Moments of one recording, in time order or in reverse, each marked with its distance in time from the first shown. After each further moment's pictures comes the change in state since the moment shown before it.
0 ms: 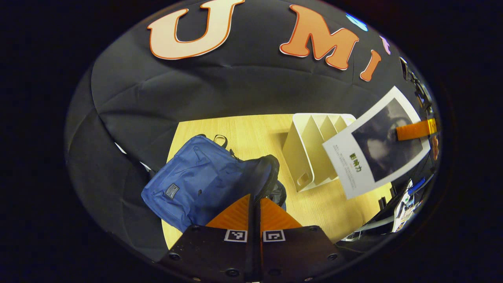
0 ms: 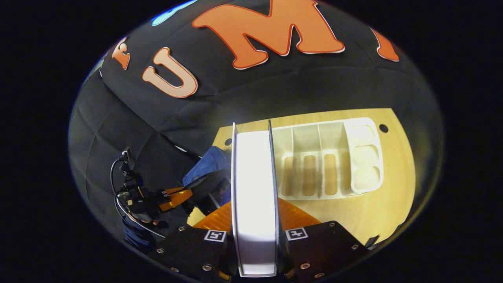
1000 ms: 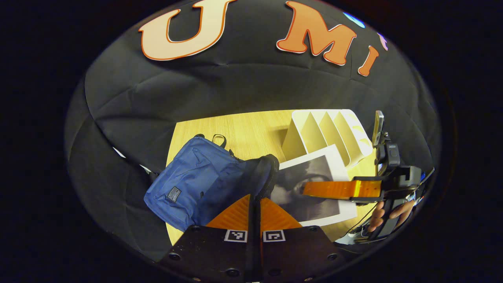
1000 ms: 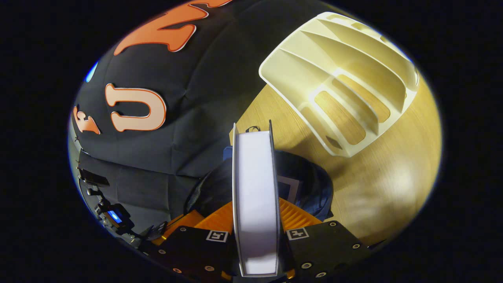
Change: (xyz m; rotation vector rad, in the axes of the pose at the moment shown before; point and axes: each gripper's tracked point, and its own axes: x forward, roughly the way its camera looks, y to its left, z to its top) left arm 0.003 0.000 0.003 0.042 0.038 -0.014; right arm 0.168 0.074 -0.084 0.615 -0.046 0.214
